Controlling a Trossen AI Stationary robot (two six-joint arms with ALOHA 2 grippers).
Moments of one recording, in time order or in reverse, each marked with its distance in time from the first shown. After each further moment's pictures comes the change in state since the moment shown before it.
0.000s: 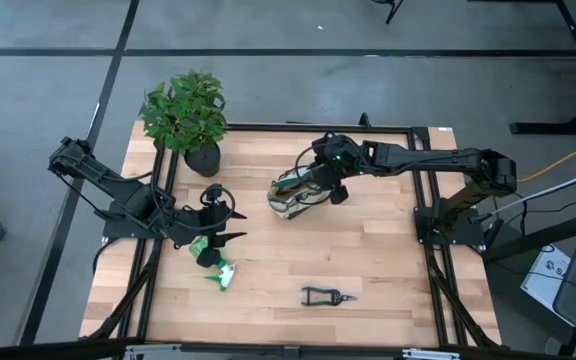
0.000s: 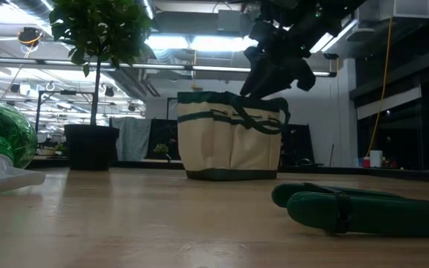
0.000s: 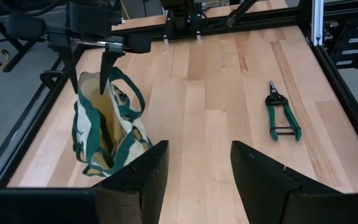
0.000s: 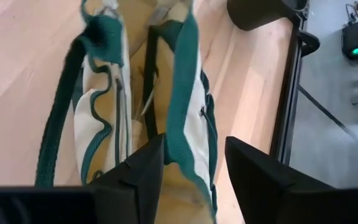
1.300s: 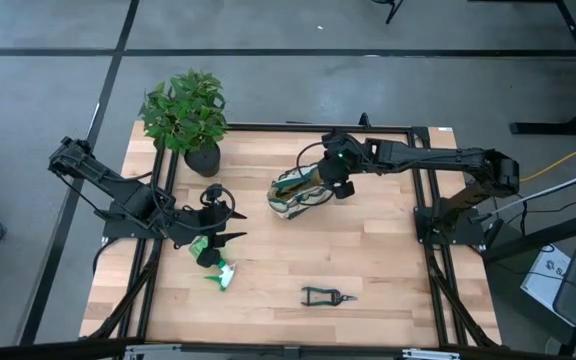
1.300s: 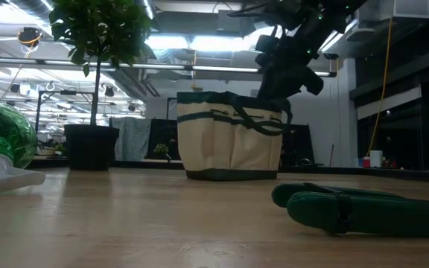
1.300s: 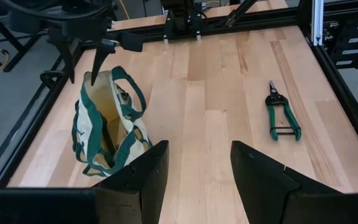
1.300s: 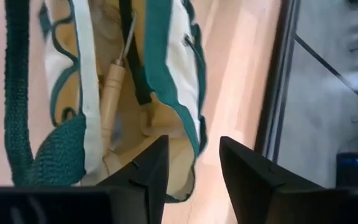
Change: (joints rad) left arm 0.000 0.000 0.000 0.000 0.000 0.000; right arm -0.024 -0.023 0.000 -0.123 0.147 0.055
